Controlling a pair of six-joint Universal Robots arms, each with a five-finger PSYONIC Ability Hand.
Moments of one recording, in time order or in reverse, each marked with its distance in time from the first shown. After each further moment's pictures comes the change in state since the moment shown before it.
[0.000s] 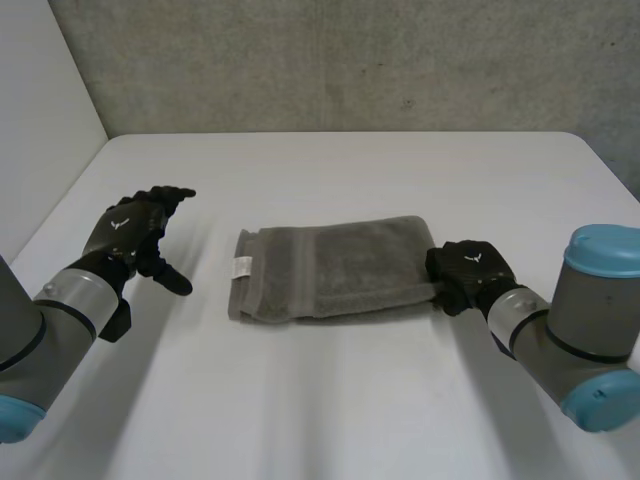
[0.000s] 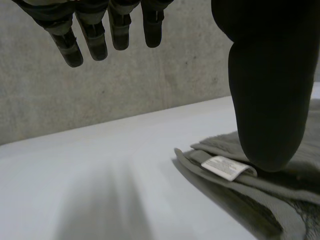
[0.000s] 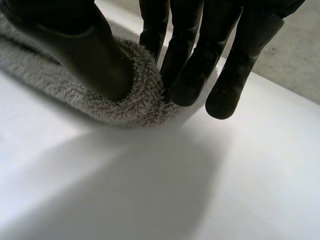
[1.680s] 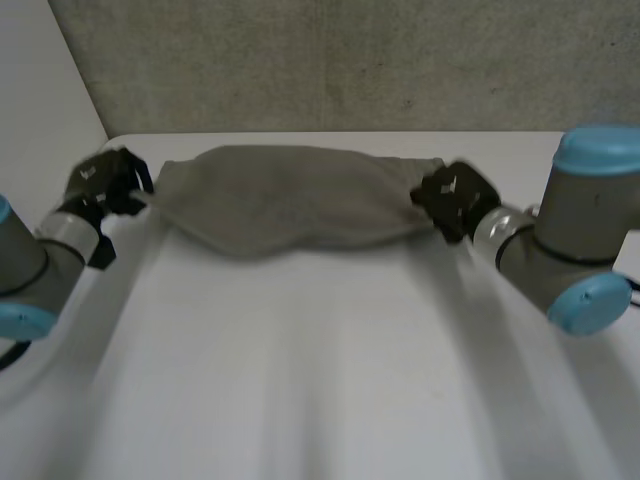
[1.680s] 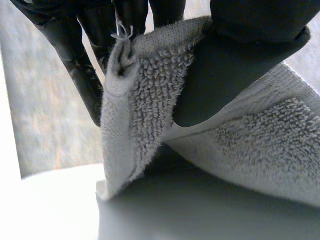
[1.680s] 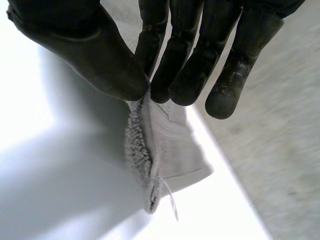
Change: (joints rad) left arm 0.139 -0.395 0.408 0.159 0.059 -0.133; right arm 0.049 0.110 -0.473 0.250 -0.020 -0.445; left_hand 1.014 1.053 1.052 1.054 0.985; right_hand 0.024 0.045 0.010 0.003 0.028
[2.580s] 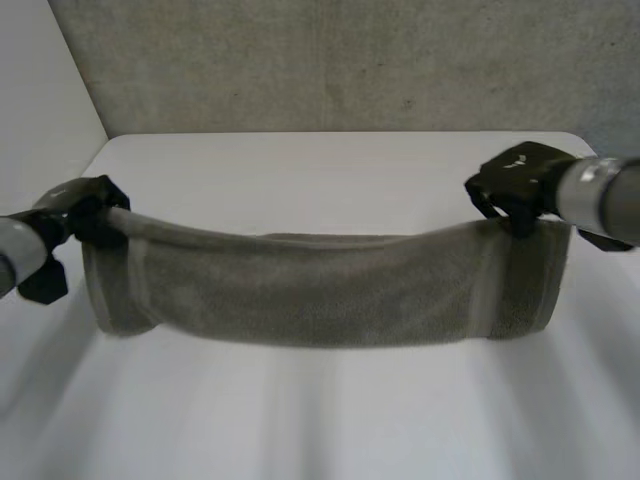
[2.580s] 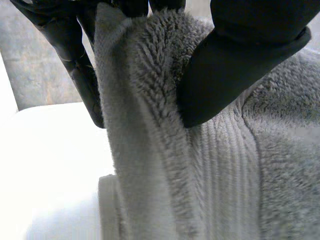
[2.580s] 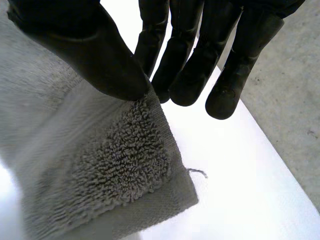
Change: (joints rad) left arm 0.105 0.262 -0.056 -0.556 0.119 0.155; right arm -0.106 -0.160 -0.223 0.648 -0.005 -0.029; left_hand 0.000 0.000 0.000 0.000 -0.005; right_hand 0.000 -0.002 -0.003 0.000 -0.004
